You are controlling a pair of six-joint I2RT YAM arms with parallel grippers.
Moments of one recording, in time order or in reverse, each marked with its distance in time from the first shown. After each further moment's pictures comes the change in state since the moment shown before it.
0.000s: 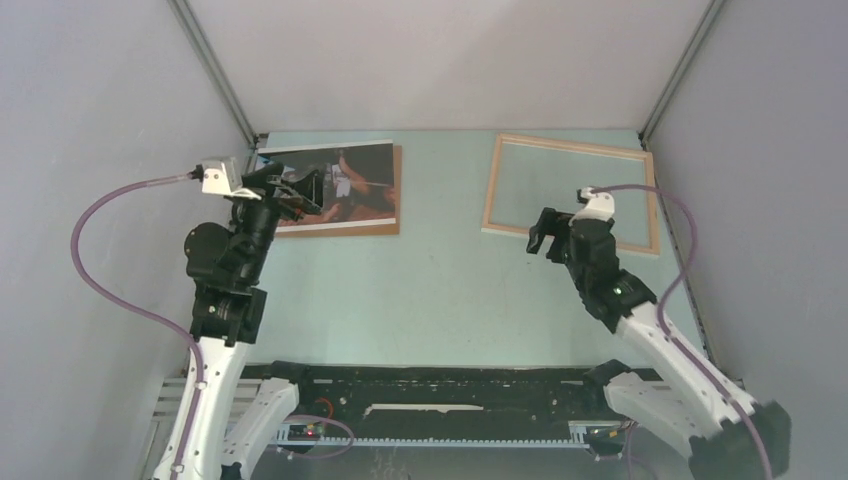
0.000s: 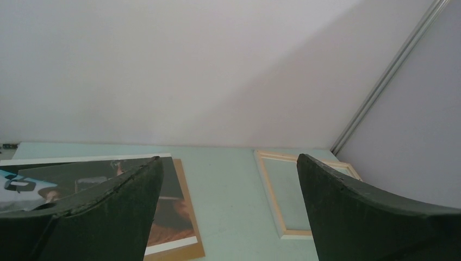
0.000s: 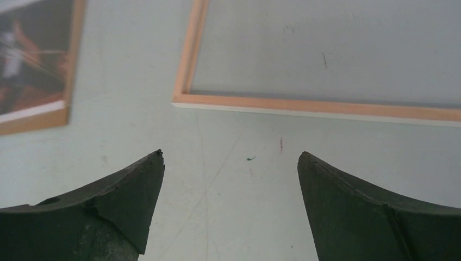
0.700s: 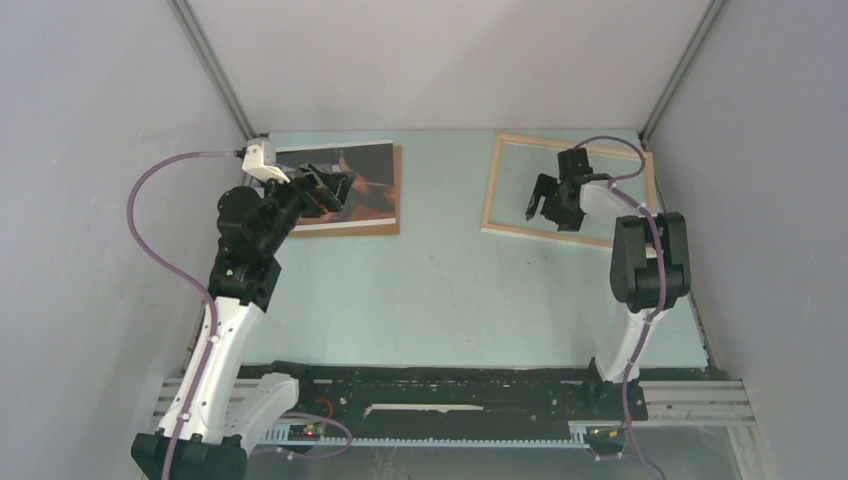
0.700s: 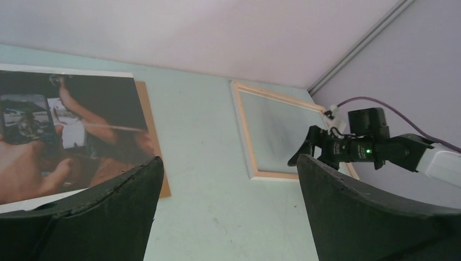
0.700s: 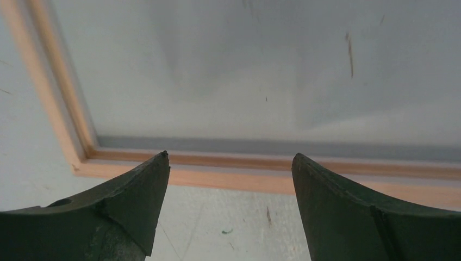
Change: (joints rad) left arm 0.001 0.183 0.016 -0.110 0.135 -0.135; right arm -0.351 1.072 0.672 -0.226 -0.393 0.004
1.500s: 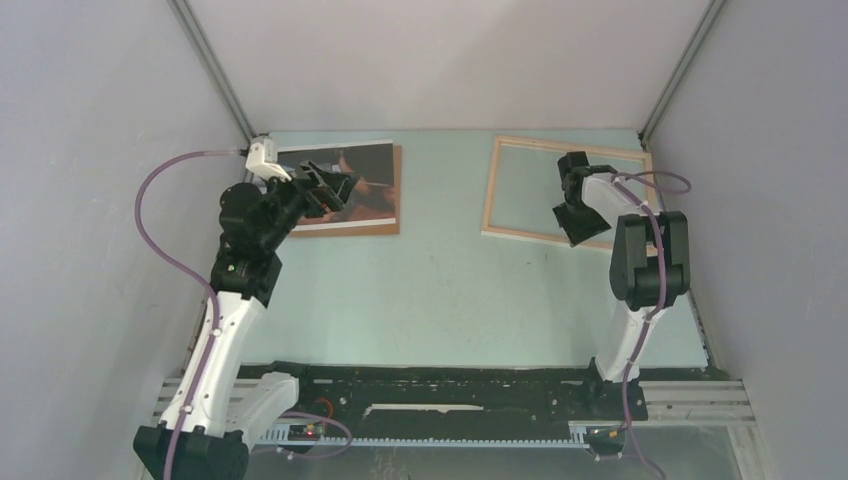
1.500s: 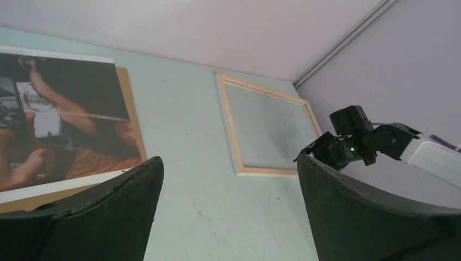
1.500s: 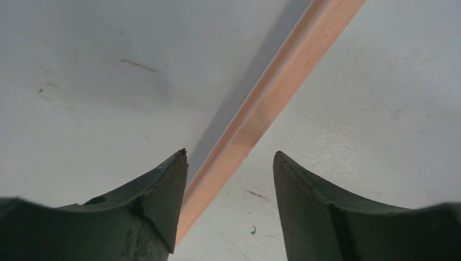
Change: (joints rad) left arm 0.007 0.019 0.002 -0.006 0.058 -0.068; right arm -0.007 0.006 0.073 -0.418 0.417 0.857
